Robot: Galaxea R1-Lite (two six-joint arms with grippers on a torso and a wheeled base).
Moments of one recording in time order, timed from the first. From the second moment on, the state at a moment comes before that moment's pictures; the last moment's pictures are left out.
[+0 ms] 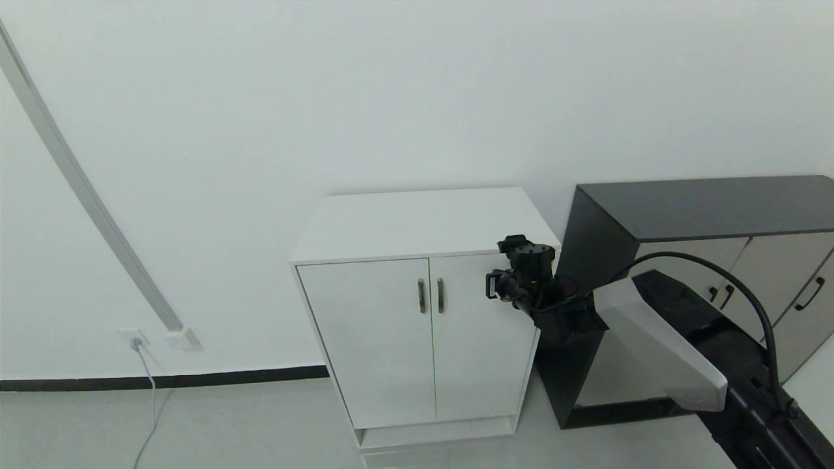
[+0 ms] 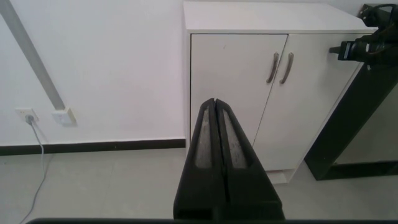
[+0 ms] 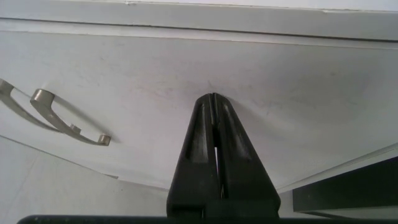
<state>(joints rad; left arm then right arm) 0.00 0.00 0.00 0.00 0.05 -0.02 0.44 2.69 -1.88 -0.59 -0.17 0.11</state>
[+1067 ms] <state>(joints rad) 0.00 0.00 0.00 0.00 0.05 -0.02 0.45 2.68 -1.83 -0.60 -0.19 0.10</state>
